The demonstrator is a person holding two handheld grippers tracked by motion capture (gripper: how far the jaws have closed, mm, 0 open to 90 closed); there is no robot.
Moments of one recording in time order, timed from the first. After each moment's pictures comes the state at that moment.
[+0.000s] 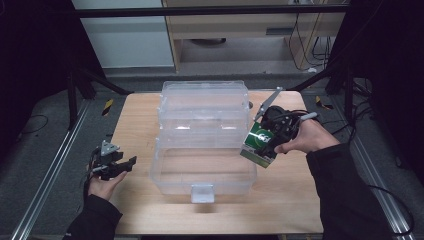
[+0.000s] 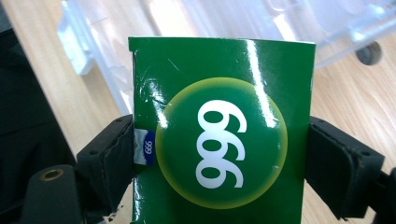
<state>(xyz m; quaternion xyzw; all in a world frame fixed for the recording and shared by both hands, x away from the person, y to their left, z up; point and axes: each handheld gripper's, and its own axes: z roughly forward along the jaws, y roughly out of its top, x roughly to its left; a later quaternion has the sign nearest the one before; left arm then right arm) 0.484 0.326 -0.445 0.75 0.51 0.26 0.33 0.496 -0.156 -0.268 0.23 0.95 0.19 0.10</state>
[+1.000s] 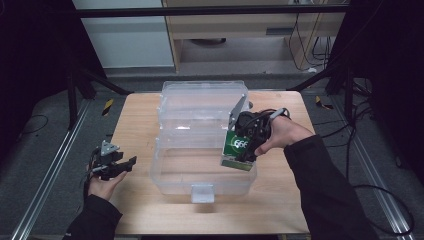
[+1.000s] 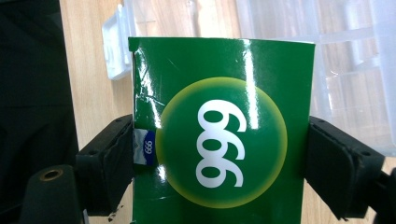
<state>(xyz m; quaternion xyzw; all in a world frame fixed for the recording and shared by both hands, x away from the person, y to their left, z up) 0.484 0.326 -0.446 0.75 0.51 0.26 0.33 0.507 -0.101 -0.282 0.08 0.98 0.18 0.06</state>
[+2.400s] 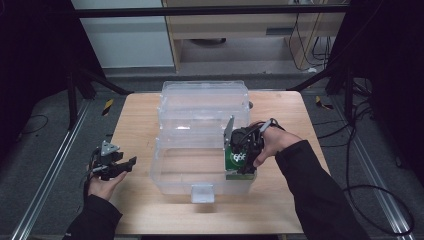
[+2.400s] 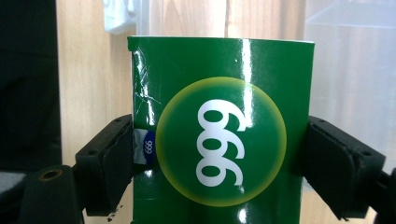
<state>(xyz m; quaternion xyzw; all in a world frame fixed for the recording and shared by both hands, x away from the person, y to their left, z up) 0.484 0.327 -0.446 0.75 0.51 0.26 0.32 0.508 -0.090 -0.330 0.00 0.99 0.12 0.05</state>
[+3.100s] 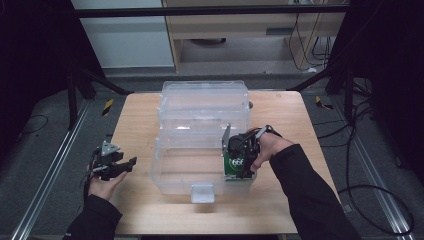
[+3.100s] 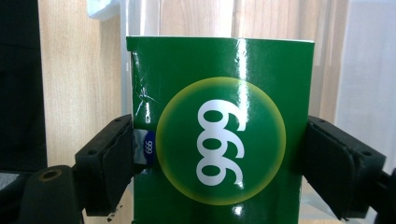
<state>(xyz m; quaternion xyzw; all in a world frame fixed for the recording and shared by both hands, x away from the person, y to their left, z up) 0.484 0.326 -0.447 0.76 0.51 0.25 0.32 0.513 -0.085 -0.361 -0.01 0.99 0.10 0.04</state>
